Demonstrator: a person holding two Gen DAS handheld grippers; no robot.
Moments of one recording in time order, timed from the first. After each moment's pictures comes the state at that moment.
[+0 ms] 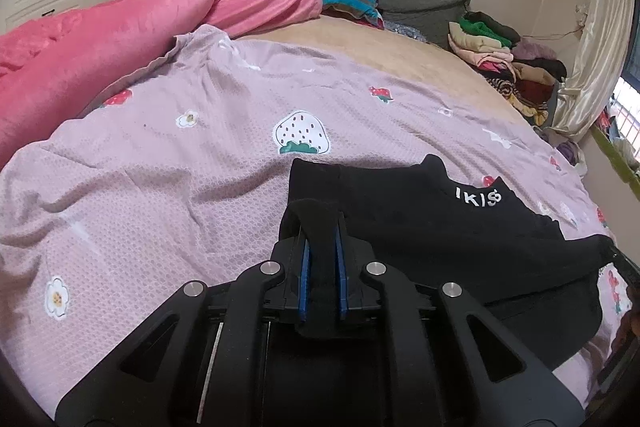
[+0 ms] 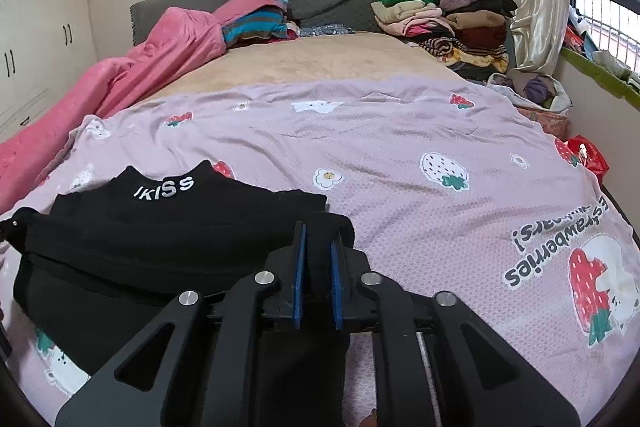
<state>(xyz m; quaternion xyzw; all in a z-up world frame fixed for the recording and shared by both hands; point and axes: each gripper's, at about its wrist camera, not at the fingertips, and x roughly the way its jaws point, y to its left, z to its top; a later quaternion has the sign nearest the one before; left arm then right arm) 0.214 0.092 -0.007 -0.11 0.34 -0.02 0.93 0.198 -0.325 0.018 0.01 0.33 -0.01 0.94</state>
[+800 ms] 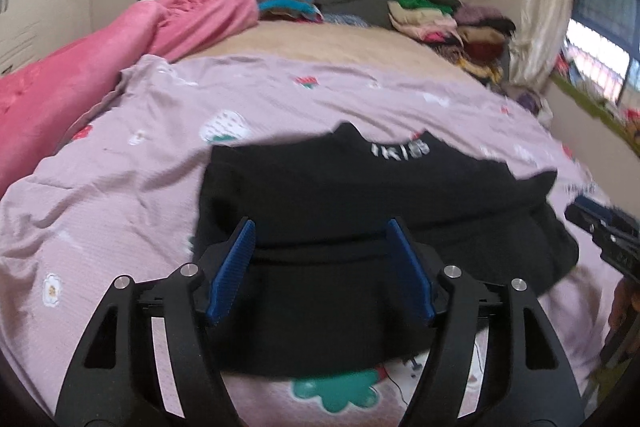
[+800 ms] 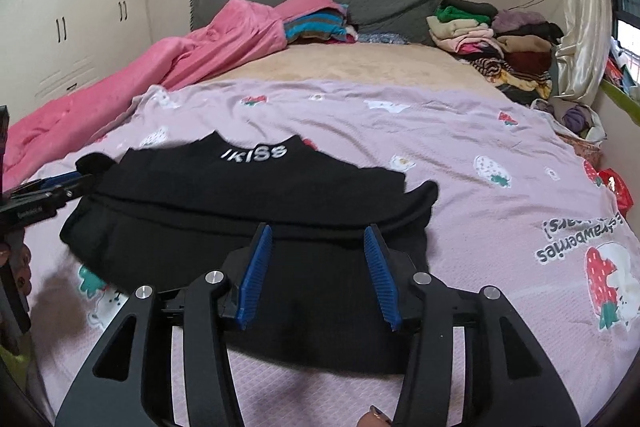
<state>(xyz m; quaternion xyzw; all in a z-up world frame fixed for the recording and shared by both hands) 0.168 0.023 0.004 -0.02 0.34 -0.10 0.93 0.135 -0.268 0.026 -0.03 0.33 0.09 0.94</state>
